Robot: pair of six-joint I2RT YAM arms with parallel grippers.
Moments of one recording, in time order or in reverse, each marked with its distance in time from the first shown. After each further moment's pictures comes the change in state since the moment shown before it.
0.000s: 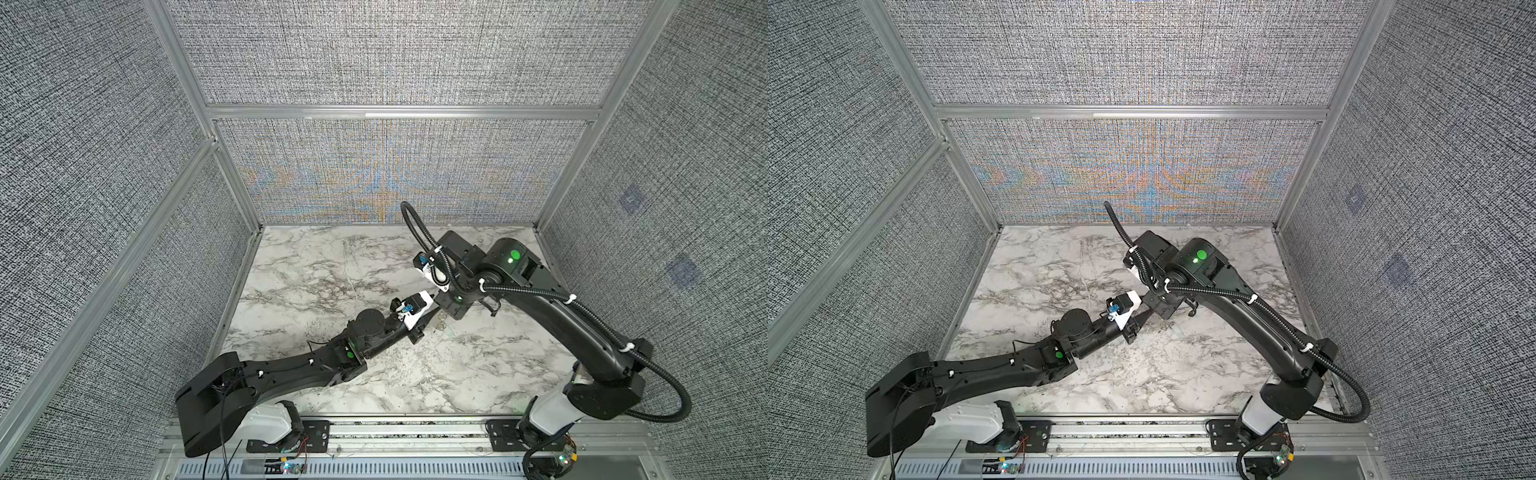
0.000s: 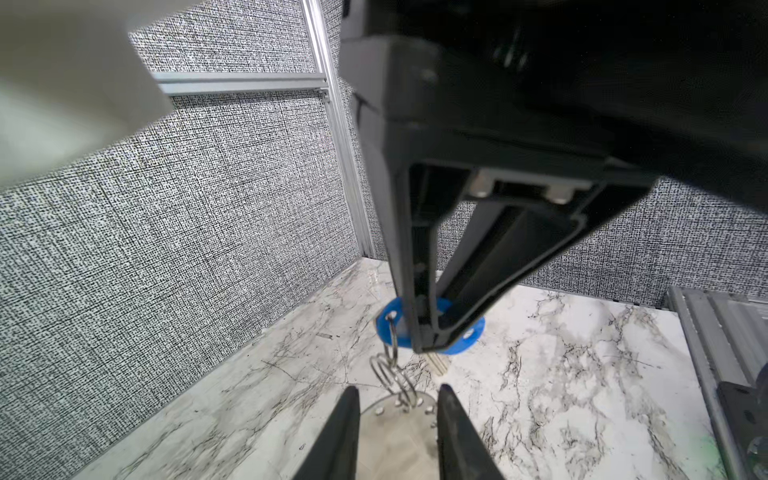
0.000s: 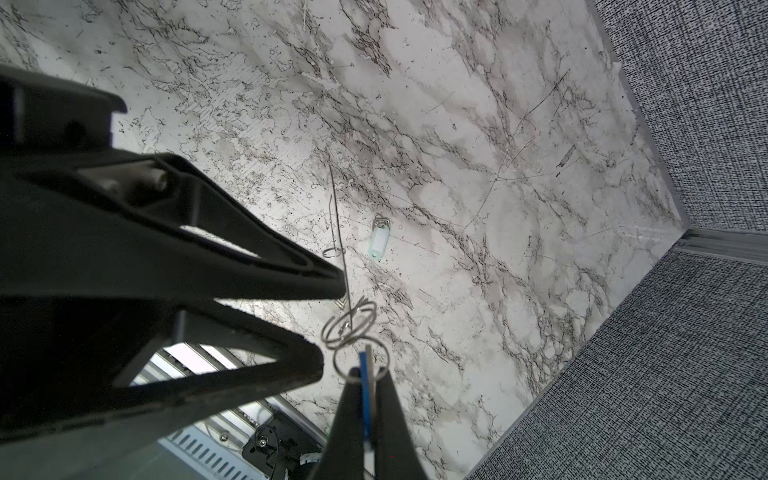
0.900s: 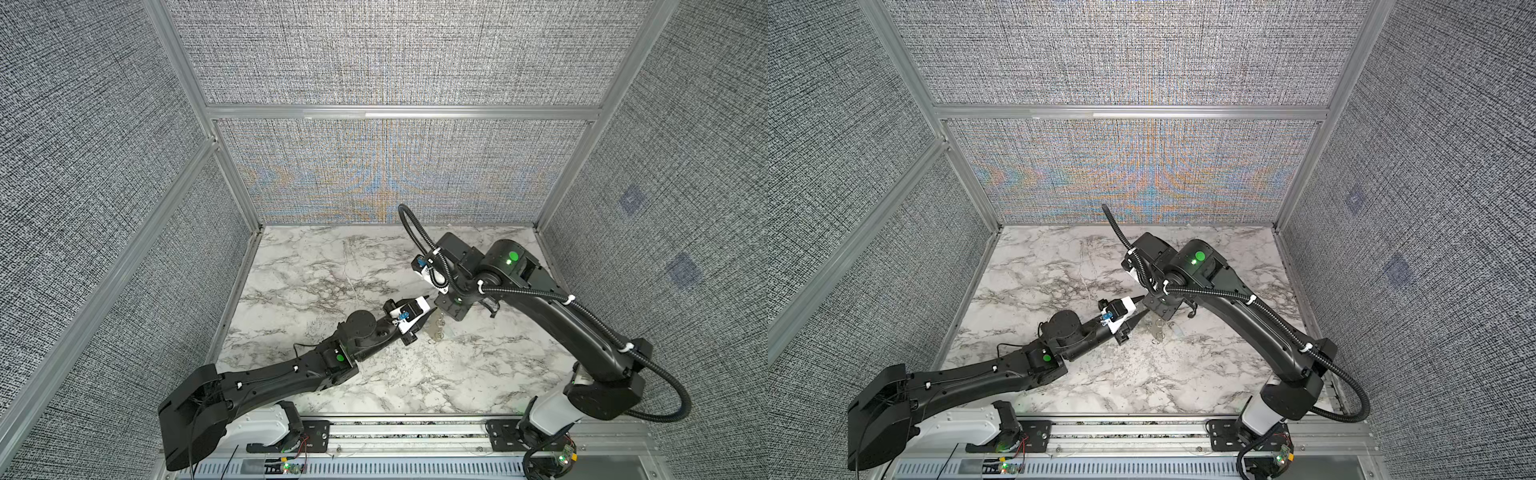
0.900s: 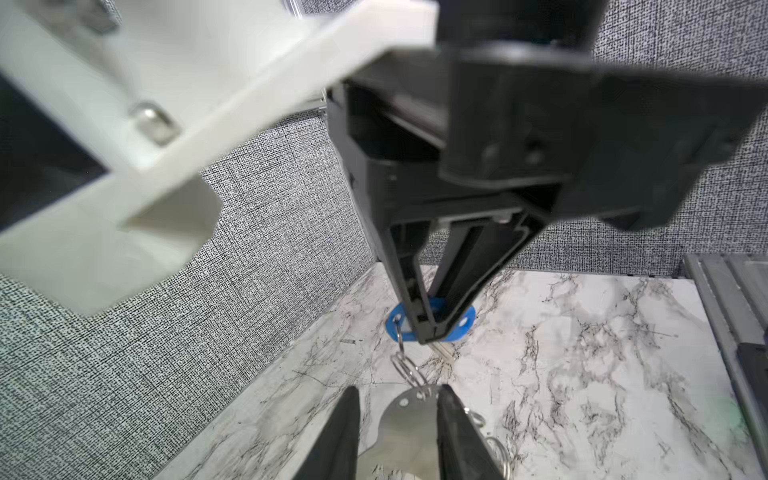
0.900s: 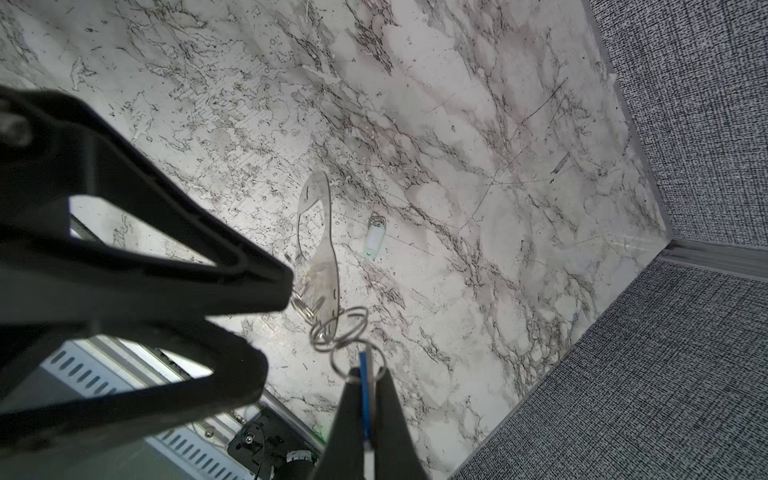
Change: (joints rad) left arm 0.002 -0.109 -0.023 -0.087 0.008 0.119; right arm 0.008 -0.002 -0.009 0.001 0.014 -0.037
